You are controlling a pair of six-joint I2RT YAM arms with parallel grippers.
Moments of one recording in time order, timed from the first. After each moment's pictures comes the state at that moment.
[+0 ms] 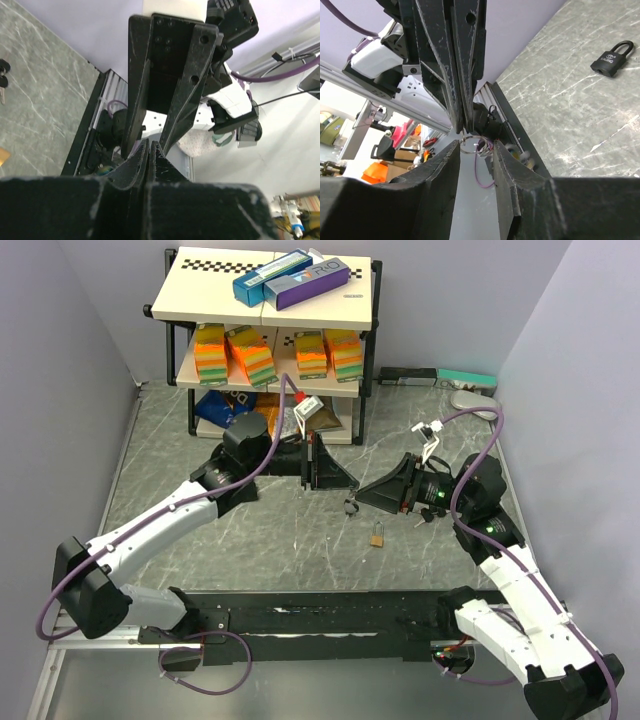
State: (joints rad) left arm -0.75 1.32 1.16 0.17 0.80 -0.89; right arm 0.35 0.78 0.80 -0.02 -0.91 0.82
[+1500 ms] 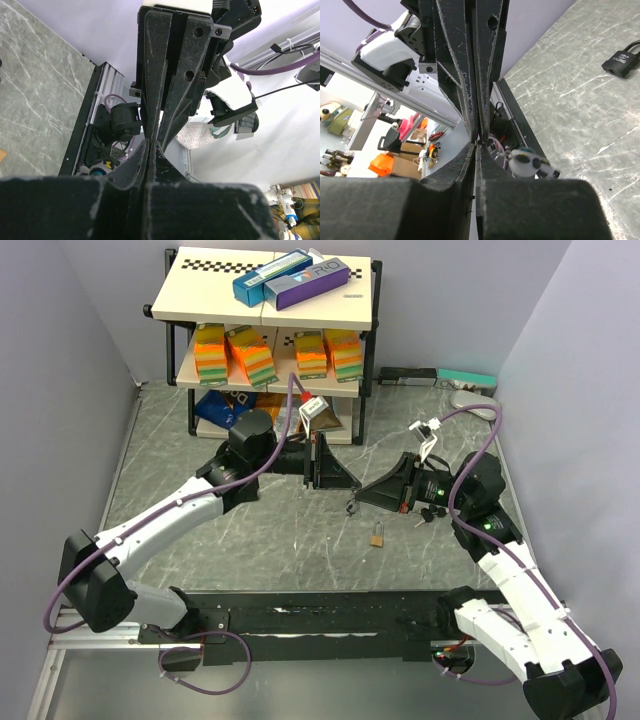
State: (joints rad) left arm -0.75 1.36 1.18 0.17 0.86 -0.88; right arm 0.35 0.80 0.80 0.04 -0.96 0.85
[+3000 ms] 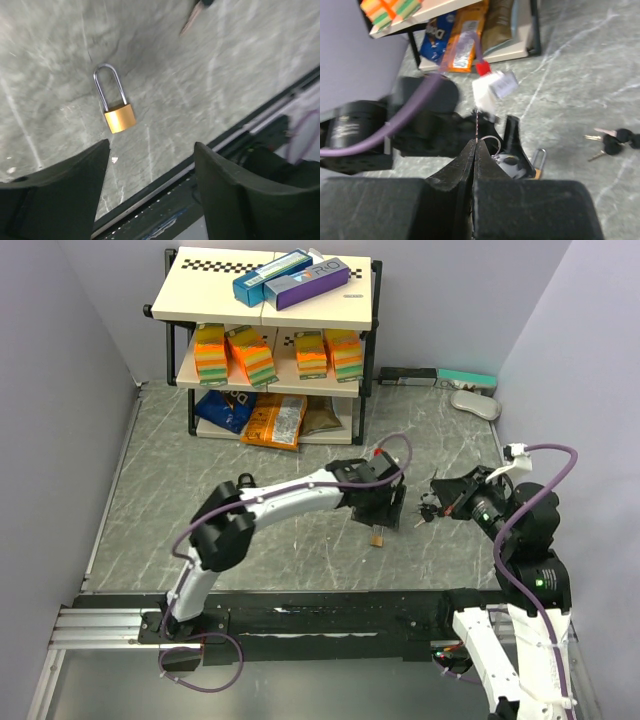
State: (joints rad) left arm -1.05 2.06 1.76 -0.64 0.07 -0.74; right arm 0.04 0.55 1.00 -0.70 -0.32 0.51
